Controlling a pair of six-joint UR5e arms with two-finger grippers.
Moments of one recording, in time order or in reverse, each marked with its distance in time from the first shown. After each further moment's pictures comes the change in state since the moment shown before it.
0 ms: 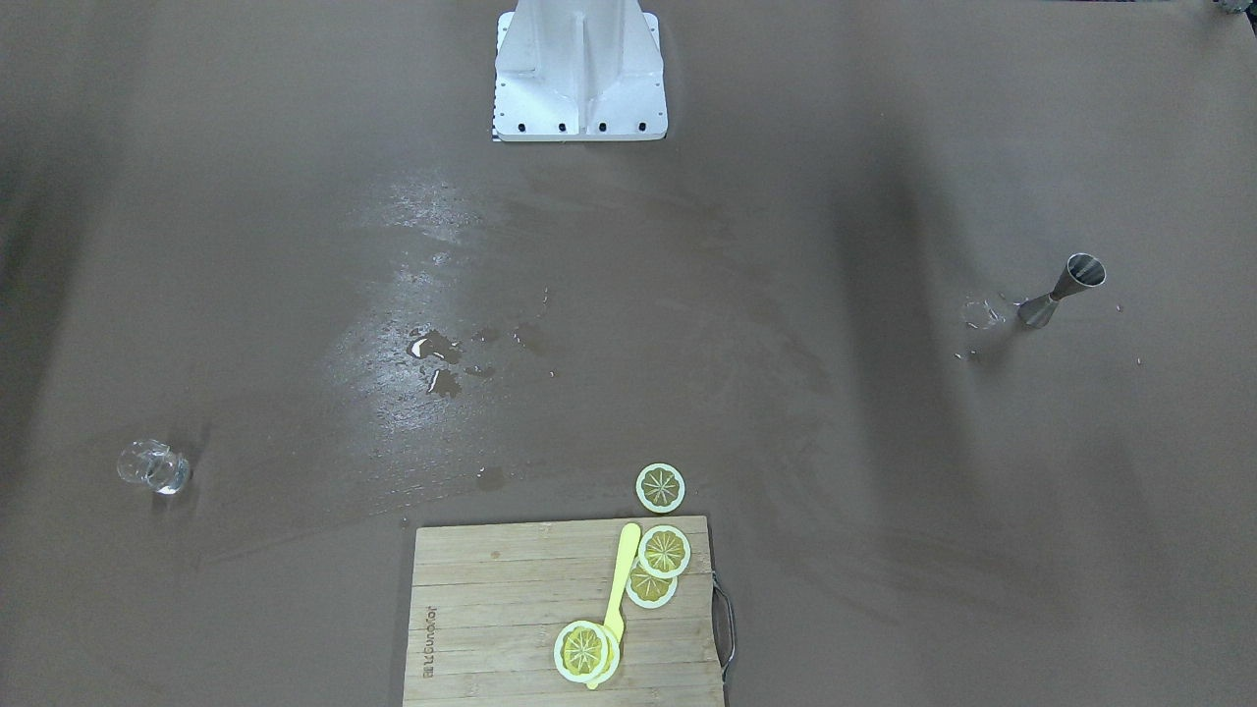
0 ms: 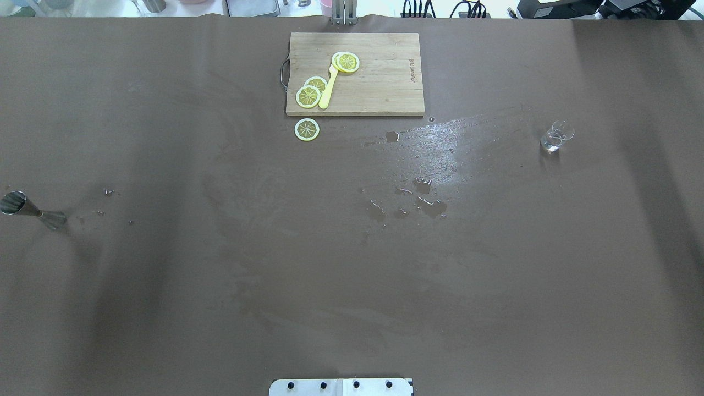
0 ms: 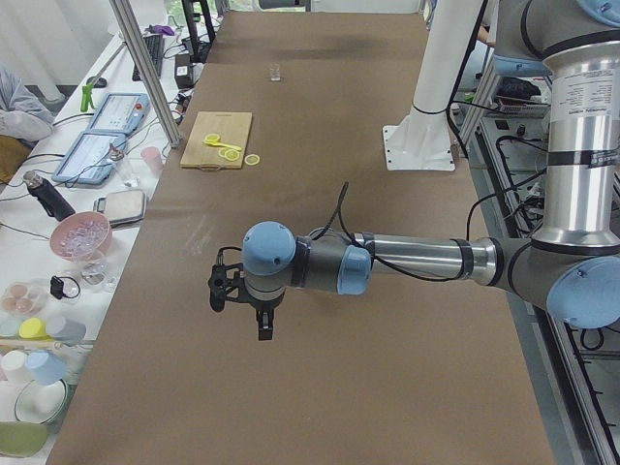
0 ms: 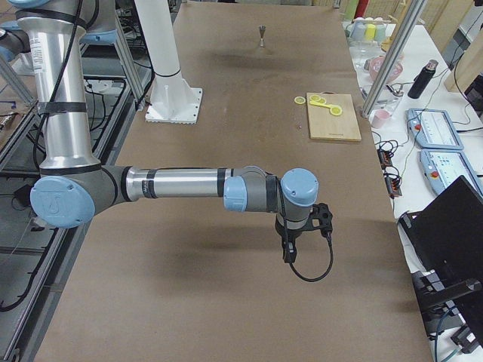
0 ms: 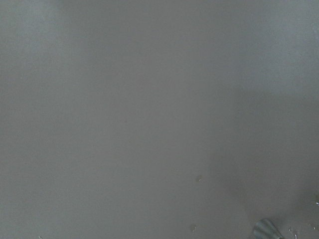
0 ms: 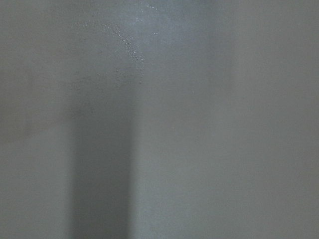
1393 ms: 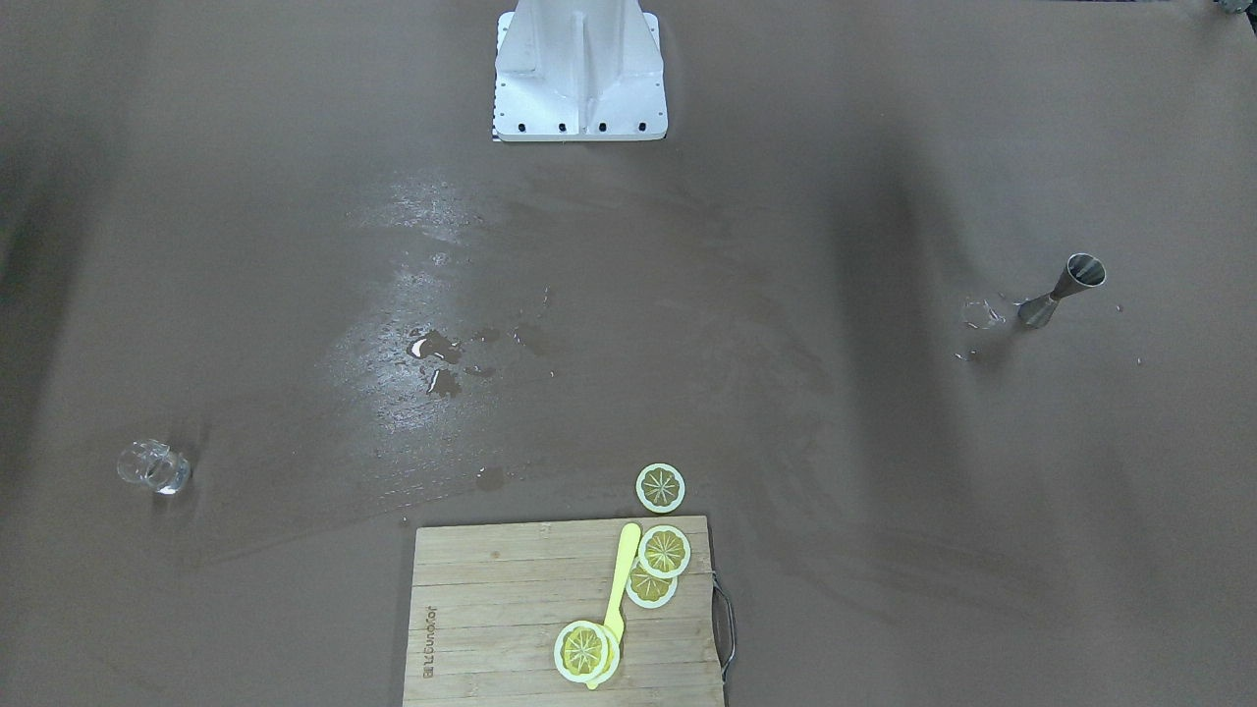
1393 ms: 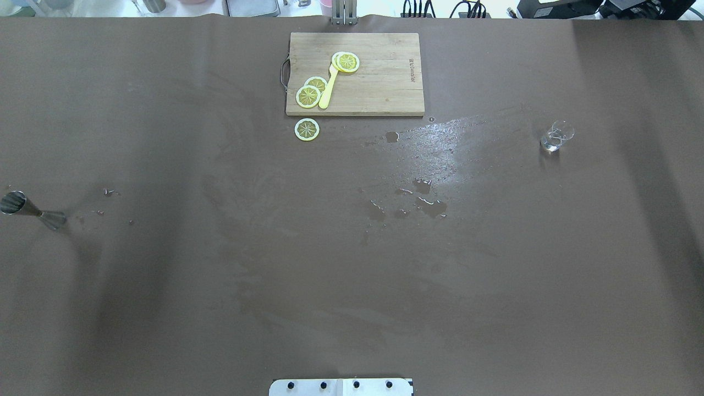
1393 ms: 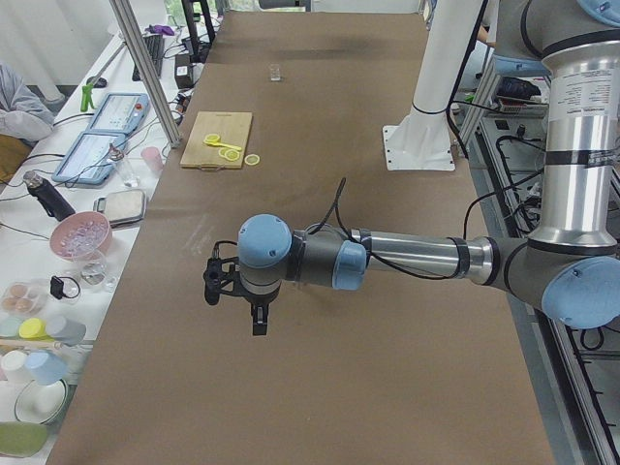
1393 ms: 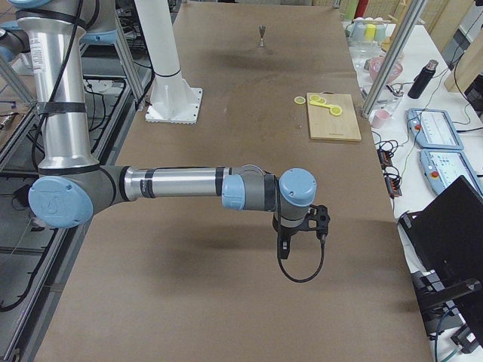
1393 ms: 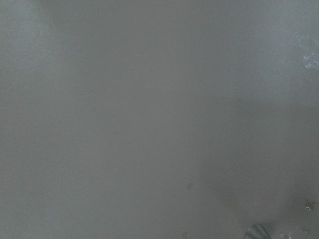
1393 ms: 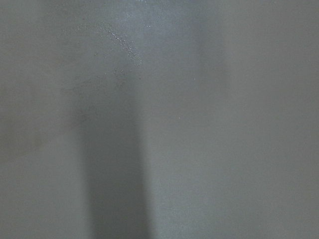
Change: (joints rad) left arm 0.001 -0.020 0.010 0.000 0.007 0.000; right arm -0.004 -0.013 0.017 -0.026 0.035 0.133
